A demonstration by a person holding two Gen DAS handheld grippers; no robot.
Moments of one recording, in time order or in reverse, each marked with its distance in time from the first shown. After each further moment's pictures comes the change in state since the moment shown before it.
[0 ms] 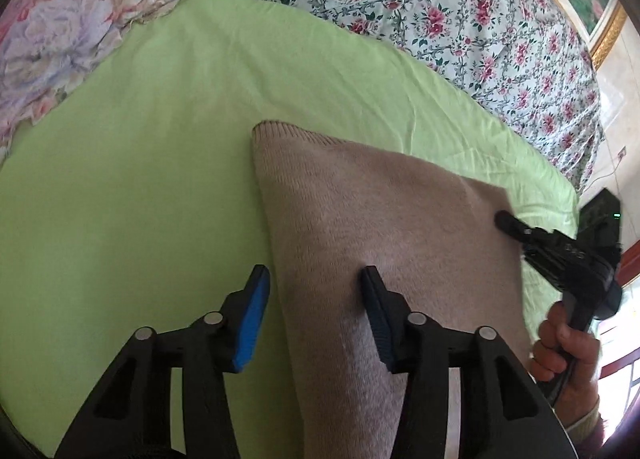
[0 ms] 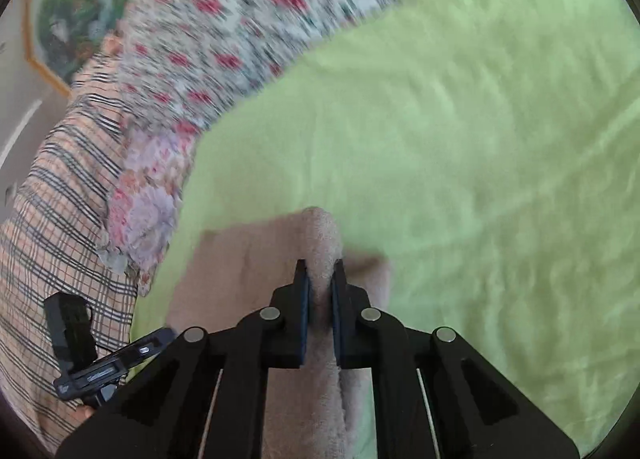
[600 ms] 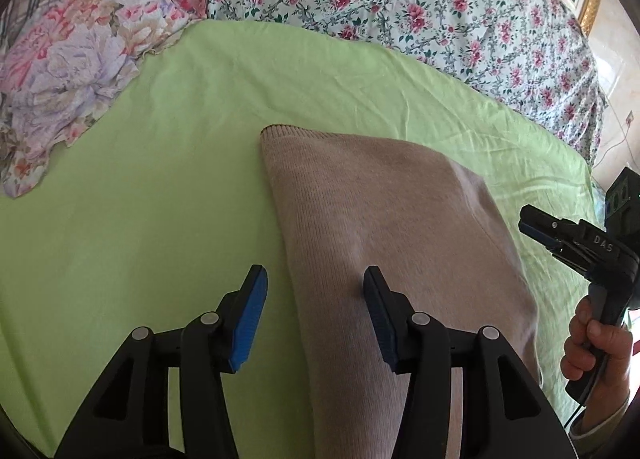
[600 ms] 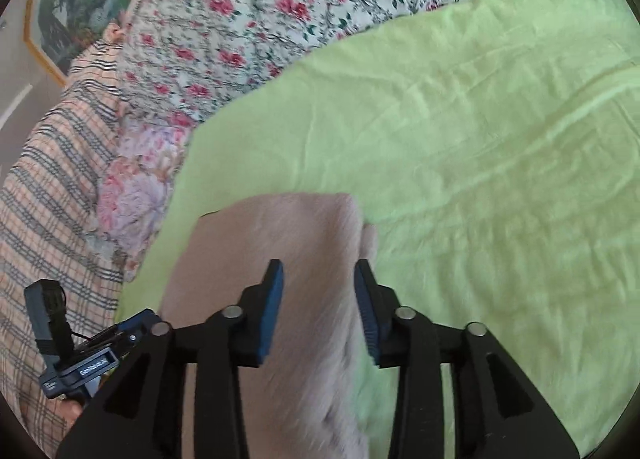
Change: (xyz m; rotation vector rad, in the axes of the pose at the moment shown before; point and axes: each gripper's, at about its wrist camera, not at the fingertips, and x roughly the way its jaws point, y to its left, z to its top) left arm -0.041 -0.022 -0.041 0.089 -0.049 0.094; right arm -0.041 0.019 -0.034 -0.012 0.005 -0.036
